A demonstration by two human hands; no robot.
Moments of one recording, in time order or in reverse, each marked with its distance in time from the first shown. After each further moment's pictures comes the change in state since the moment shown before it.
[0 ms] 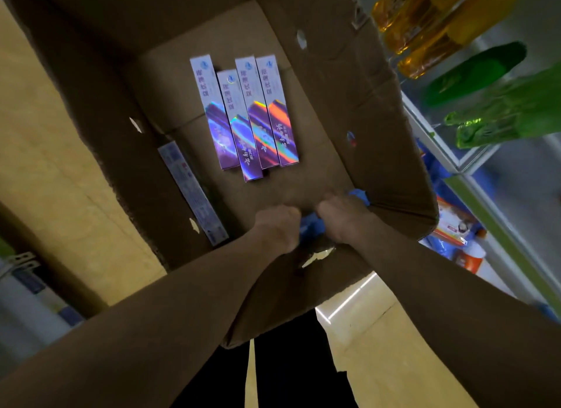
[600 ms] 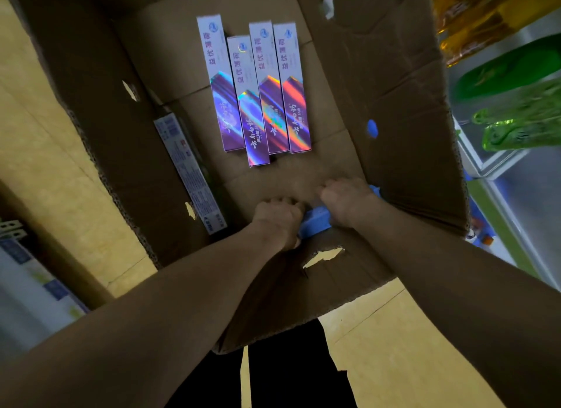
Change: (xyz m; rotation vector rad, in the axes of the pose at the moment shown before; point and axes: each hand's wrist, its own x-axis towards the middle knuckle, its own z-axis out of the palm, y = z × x) left_hand 0.030 -0.016 0.029 0.062 -0.005 0.098; right_hand 0.043 0.003 -0.001 -0.214 -0.065 -0.059
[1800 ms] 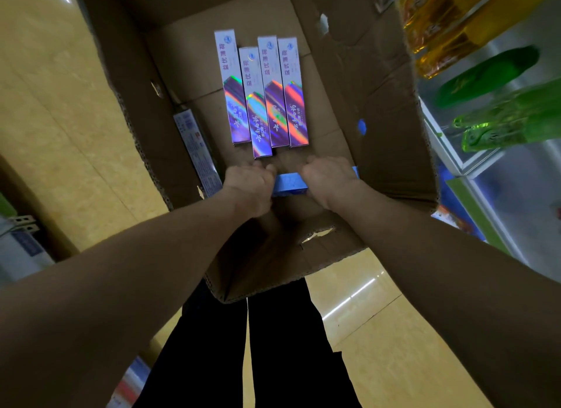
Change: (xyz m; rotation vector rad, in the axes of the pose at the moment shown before) left_hand -0.044 -0.029 -0.028 0.182 0.276 -0.179; right_hand -0.038 -0.024 -0.023 0.021 0.369 0.006
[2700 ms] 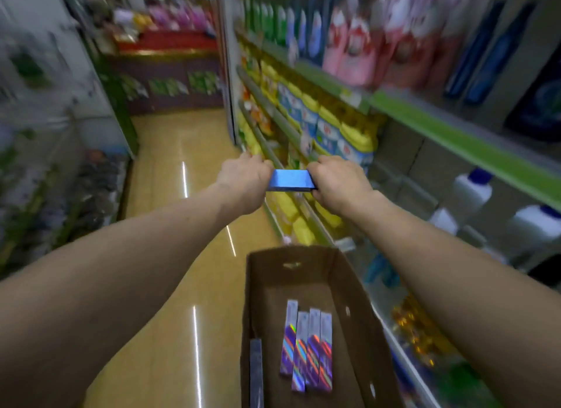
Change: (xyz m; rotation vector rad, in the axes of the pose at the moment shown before) left_hand -0.249 -0.123 -0.388 0.233 0.856 -0.447; right_hand -0.169 -0.014 -0.436 -0.253 1.017 -0.105
